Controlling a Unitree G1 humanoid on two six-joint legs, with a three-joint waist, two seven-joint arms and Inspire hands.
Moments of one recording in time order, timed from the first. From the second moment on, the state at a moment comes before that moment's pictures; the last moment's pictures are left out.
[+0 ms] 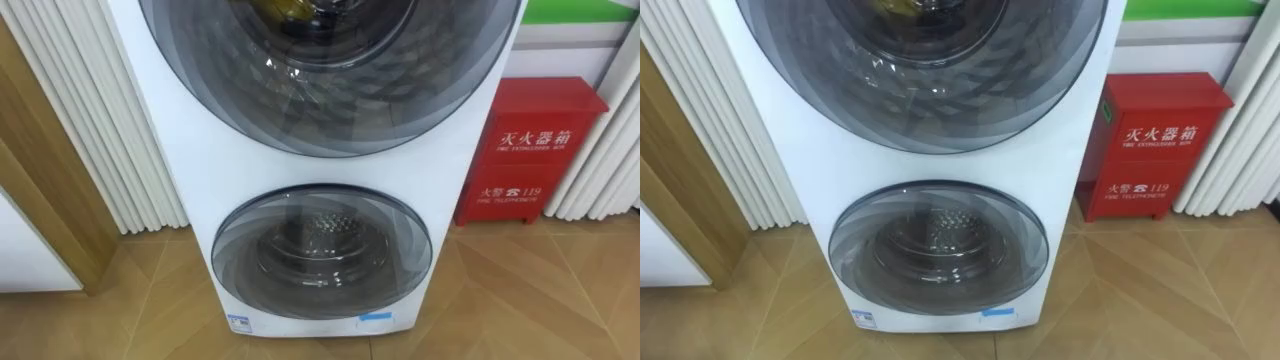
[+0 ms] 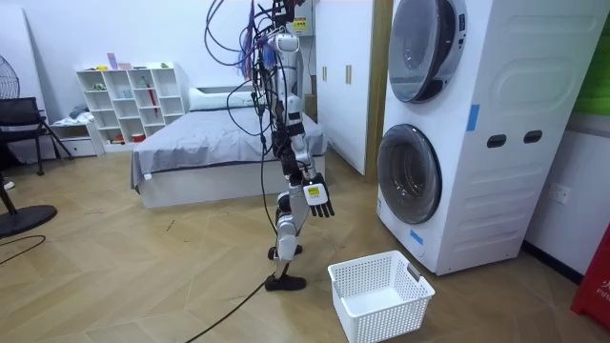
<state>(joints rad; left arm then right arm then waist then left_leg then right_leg) 0.19 0.14 0.05 1.19 -0.13 -0.09 0.19 0.08 -0.19 0.07 1.27 0.49 -0.03 0.14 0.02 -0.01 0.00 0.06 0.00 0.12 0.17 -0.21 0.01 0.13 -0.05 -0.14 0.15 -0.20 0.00</state>
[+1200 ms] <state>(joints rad) 0.21 0.19 0.11 1.15 -0.04 -0.07 0.12 -0.11 -0.29 -0.11 0.81 0.62 -0.03 0.03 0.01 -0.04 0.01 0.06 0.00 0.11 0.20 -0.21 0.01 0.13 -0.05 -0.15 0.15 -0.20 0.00</state>
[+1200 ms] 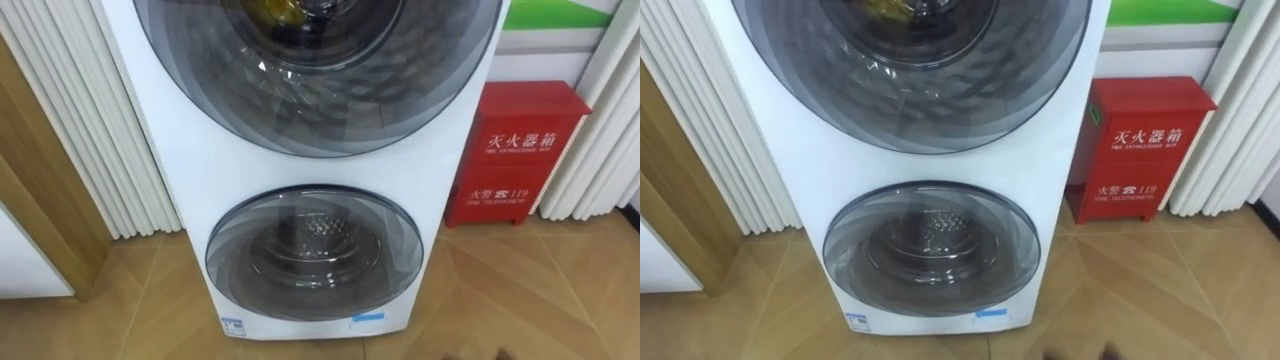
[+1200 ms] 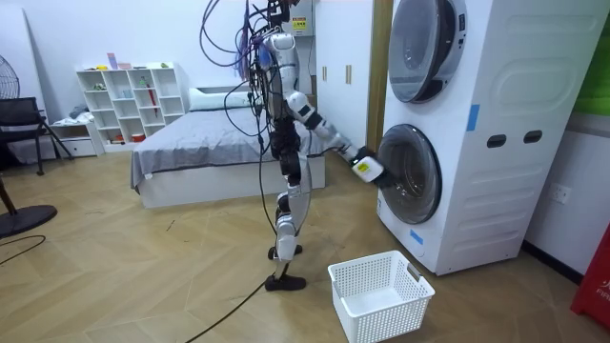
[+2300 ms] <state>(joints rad) 0.23 0.22 0.11 1.09 0.24 0.13 0.10 -0.46 -0.47 -0.10 0.42 0.73 -0.02 -0.17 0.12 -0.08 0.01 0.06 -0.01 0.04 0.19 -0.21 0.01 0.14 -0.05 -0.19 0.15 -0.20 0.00</state>
